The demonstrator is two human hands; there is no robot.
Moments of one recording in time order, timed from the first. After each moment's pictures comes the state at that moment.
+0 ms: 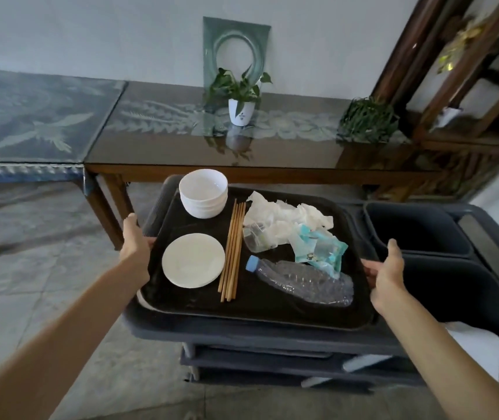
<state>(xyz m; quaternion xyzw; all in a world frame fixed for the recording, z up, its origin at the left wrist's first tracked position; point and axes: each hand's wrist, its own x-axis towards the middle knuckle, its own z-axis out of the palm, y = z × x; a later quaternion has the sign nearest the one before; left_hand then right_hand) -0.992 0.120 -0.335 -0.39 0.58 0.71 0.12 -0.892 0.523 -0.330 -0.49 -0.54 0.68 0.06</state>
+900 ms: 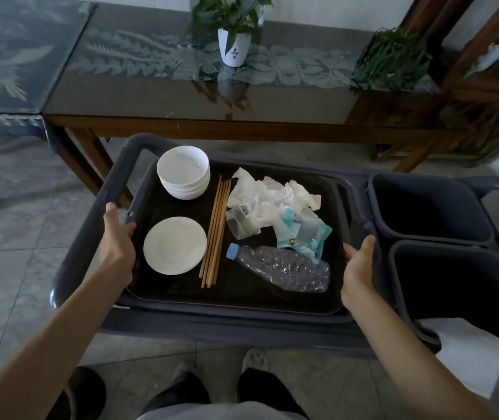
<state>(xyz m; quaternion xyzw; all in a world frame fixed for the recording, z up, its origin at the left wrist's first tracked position) -1.012 0.175 -0.397 -0.40 0.63 0.66 0.07 -0.934 0.557 -0.412 -0.50 -0.58 0.64 0.05</state>
